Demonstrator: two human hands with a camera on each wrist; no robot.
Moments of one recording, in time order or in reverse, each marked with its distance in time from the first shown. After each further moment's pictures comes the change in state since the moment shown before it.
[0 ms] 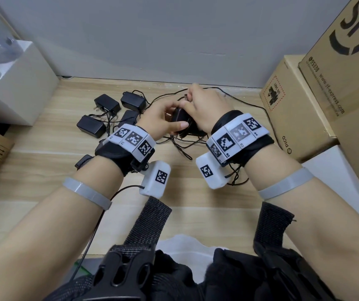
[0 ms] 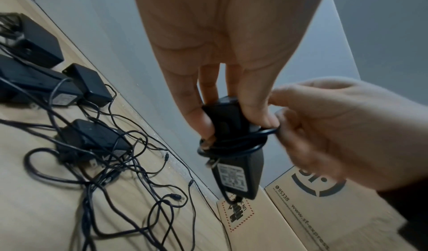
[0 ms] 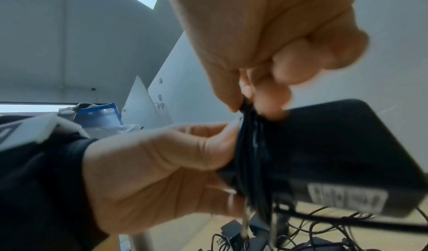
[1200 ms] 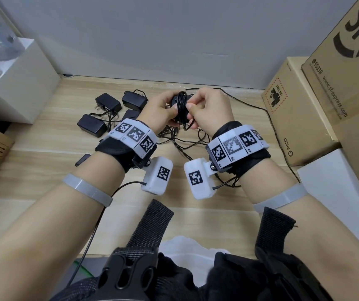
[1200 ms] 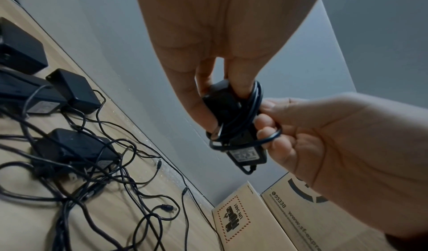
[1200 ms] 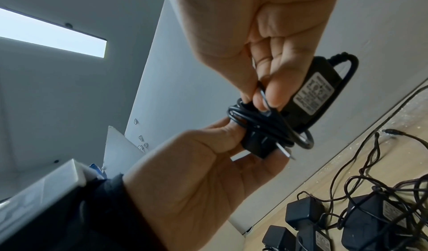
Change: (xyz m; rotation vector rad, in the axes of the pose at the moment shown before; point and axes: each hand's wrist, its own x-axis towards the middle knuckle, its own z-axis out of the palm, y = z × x) left_hand 0.009 0.010 -0.001 -0.089 0.091 0.027; right_hand -0.006 -0.002 0.013 0.682 0.109 0.192
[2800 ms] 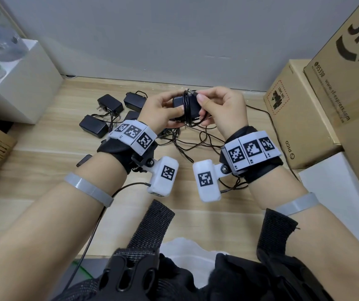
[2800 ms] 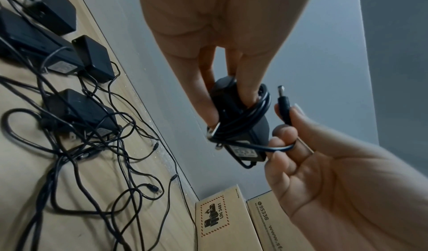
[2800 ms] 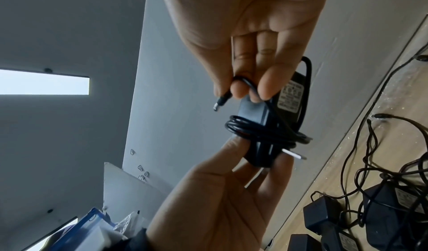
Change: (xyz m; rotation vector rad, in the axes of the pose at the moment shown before) left_hand -0.001 0.002 -0.002 -0.256 0.022 -0.104; right_hand -0.007 0.005 -0.016 0.365 0.047 -0.052
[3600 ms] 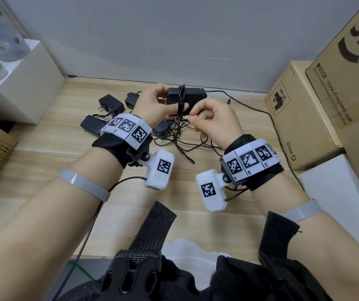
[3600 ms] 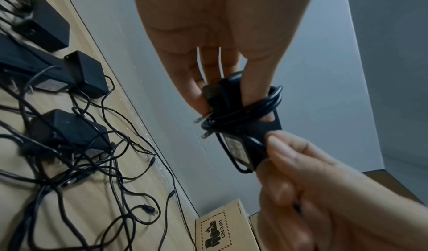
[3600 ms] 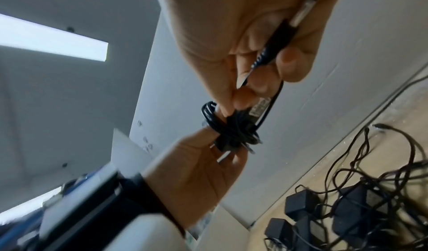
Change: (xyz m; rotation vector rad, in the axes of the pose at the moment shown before) left_hand 0.007 0.008 -0.013 0.140 0.081 0.105; right_hand -0.007 0.013 0.003 -0.235 -0.158 -0.014
